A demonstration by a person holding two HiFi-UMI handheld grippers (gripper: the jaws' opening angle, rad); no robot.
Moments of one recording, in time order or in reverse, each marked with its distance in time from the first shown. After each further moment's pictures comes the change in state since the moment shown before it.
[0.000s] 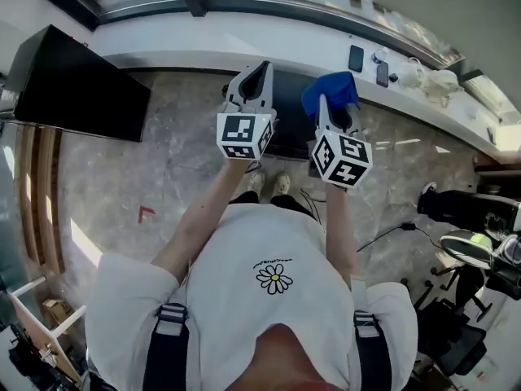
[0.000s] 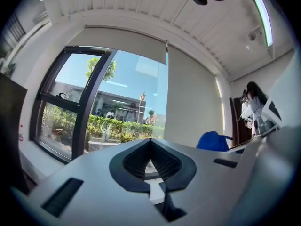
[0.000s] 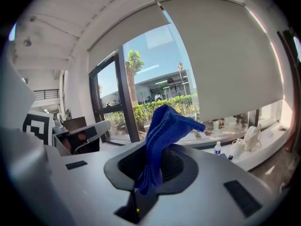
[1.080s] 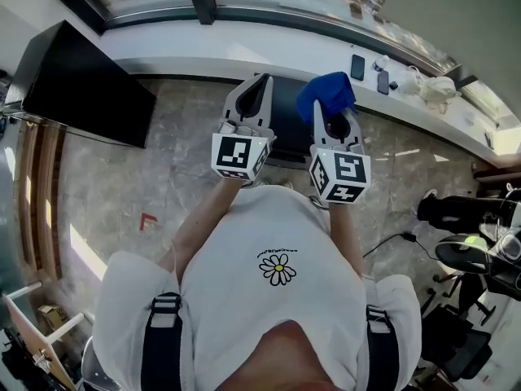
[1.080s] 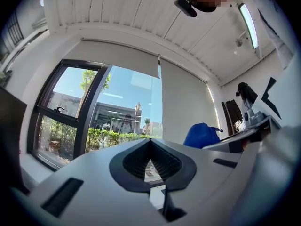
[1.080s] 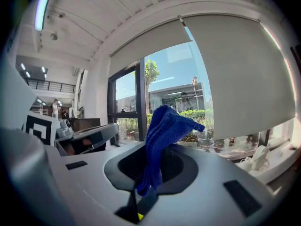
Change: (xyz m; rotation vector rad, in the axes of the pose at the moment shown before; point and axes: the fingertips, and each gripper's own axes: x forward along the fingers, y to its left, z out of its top) left arm -0.067 -0.007 0.045 0.059 -0.118 -0.054; right arm -0.048 0.068 0.031 -0.163 -0.133 0.104
